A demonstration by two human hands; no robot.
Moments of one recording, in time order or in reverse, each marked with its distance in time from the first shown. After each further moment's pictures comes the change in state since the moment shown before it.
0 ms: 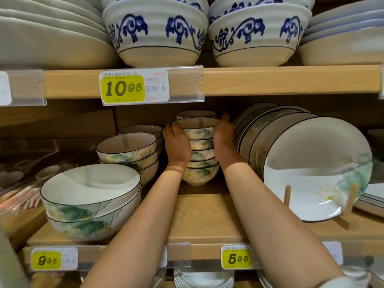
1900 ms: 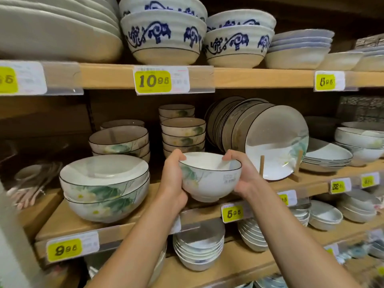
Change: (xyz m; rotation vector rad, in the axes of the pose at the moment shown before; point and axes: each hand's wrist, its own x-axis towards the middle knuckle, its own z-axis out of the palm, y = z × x) left_hand -0.113 0.008 -0.097 -1.125 -0.600 -0.759; right_hand -0.157 0.010 -0.106 0.334 -0.394 0.480
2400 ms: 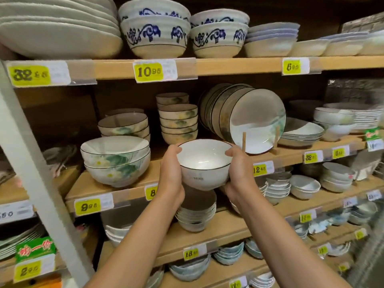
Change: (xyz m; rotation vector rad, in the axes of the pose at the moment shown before) left_hand -0.083 -0.021 0.001 0.159 0.150 0.132; right_hand -0.100 0.044 0.031 -0.057 0.479 -0.310
